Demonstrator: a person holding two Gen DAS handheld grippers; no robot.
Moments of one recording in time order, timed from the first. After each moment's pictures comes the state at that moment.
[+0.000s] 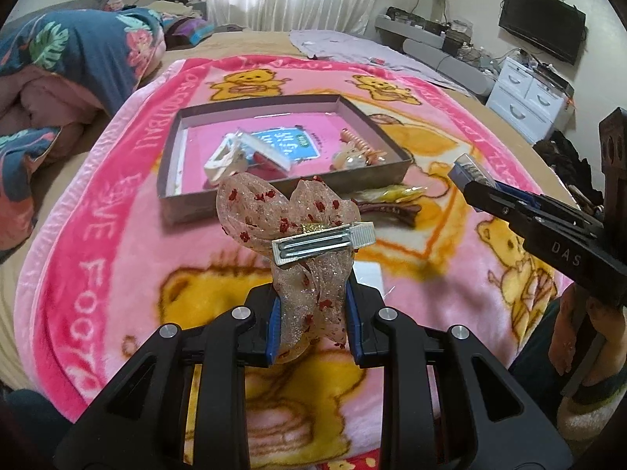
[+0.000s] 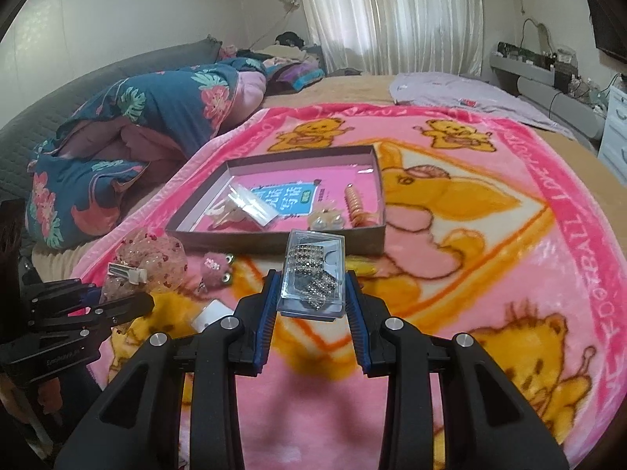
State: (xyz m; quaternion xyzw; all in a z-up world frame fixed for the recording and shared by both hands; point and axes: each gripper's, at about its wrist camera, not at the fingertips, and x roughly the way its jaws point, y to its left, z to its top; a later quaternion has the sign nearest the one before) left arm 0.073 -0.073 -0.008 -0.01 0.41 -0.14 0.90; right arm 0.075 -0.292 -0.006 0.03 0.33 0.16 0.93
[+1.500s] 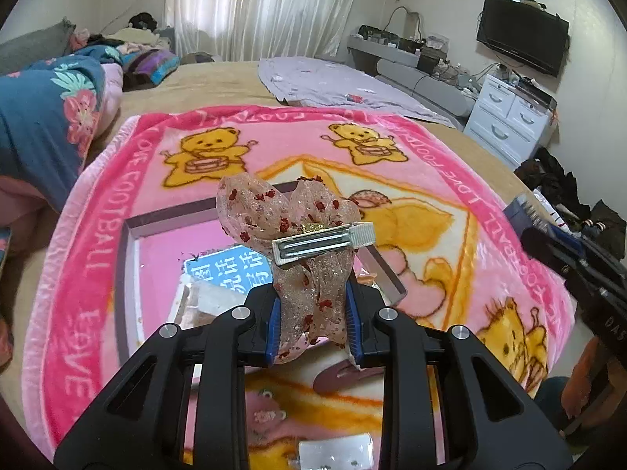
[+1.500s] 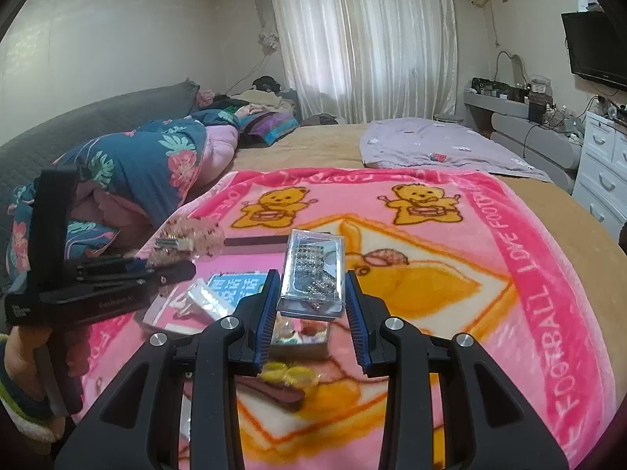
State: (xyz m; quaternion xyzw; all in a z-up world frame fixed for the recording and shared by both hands) left arm 0.211 -0.108 0.043 0.00 0.37 -0.20 0.91; right arm 0.136 -0.330 0.059 0.04 0.26 0.12 0.96
